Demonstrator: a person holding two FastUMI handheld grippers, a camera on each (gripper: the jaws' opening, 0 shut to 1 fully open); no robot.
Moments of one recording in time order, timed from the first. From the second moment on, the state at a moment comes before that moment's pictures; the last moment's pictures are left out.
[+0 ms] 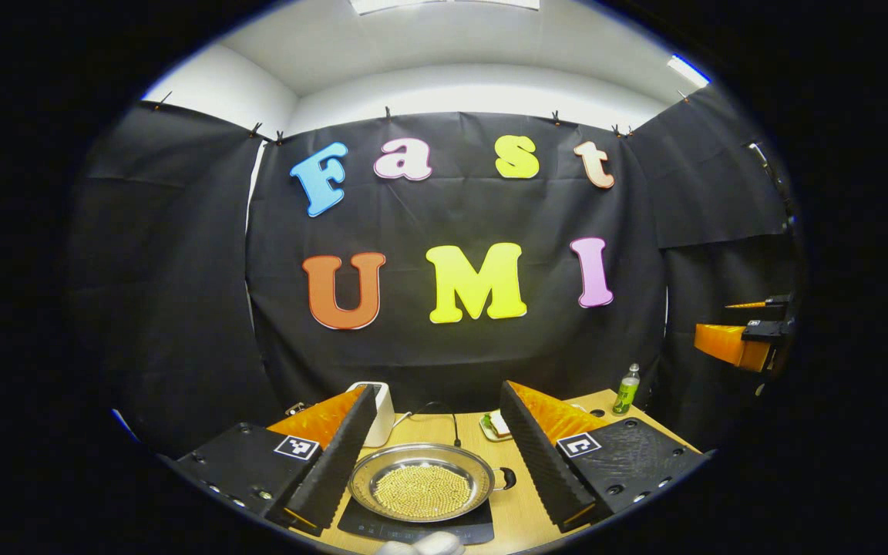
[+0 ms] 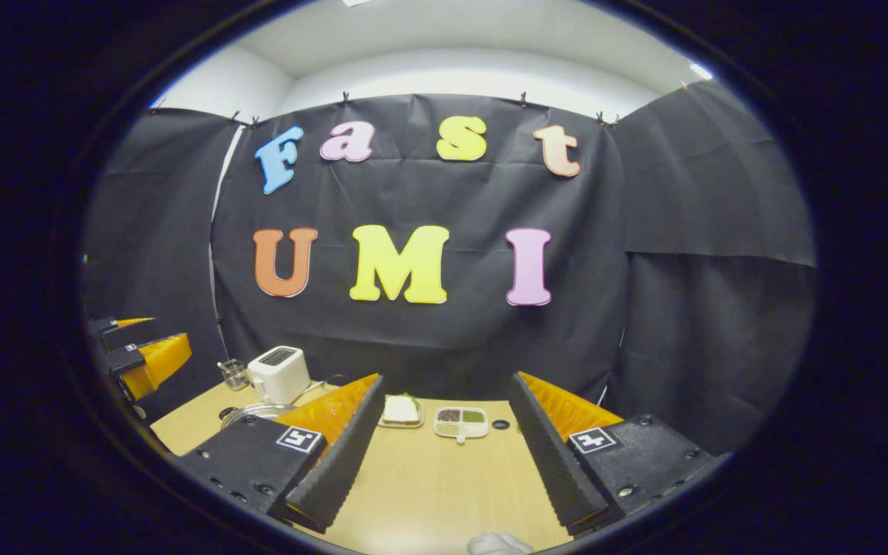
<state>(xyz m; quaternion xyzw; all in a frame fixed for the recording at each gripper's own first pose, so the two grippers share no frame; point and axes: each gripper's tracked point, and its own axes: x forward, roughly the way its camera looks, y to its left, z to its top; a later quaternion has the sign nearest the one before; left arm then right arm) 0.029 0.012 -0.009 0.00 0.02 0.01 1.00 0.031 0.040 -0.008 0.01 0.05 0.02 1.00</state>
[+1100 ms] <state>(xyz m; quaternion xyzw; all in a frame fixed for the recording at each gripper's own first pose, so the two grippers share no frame) 0.030 -0.005 0.003 0.00 0.01 -0.01 1.00 0.018 0.023 0.006 0.02 0.04 0.00 1.00</state>
